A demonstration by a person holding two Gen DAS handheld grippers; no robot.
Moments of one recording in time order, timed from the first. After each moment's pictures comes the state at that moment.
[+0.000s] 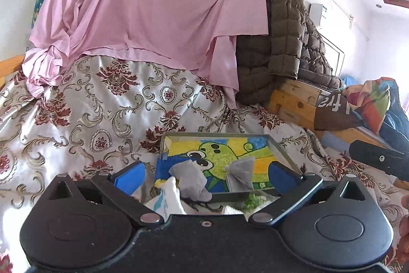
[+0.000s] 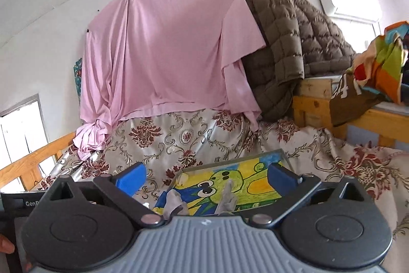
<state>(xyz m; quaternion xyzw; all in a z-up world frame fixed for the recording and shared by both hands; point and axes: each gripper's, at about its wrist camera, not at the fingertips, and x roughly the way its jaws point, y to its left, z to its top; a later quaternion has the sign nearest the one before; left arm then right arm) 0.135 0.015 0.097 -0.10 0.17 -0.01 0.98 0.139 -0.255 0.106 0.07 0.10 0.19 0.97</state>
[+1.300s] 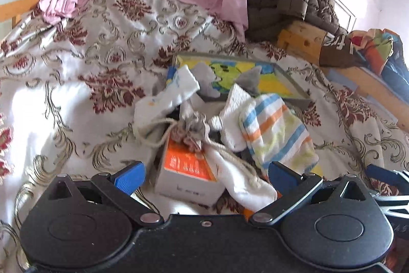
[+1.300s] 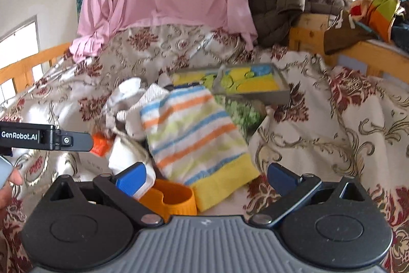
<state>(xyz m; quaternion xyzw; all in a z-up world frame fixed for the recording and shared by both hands) 0.063 -0.004 0.003 -0.13 0.29 0.00 0.95 0.077 -0.247 -0.011 -0.03 0.25 0.18 0.95</state>
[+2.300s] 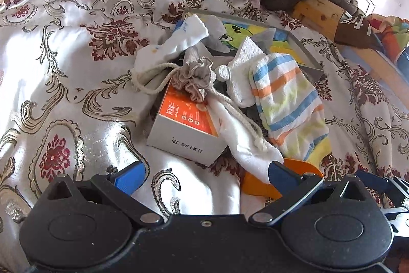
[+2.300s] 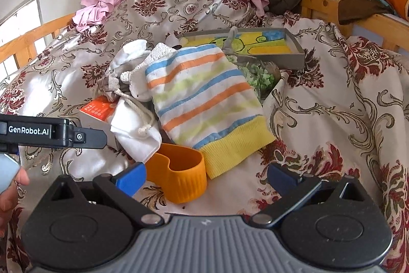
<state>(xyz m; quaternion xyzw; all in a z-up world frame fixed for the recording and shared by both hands) 0.072 -0.013 -0.027 -0.17 0.36 0.02 0.92 0.086 -0.239 -0.030 -0.04 0.32 0.19 0.93</state>
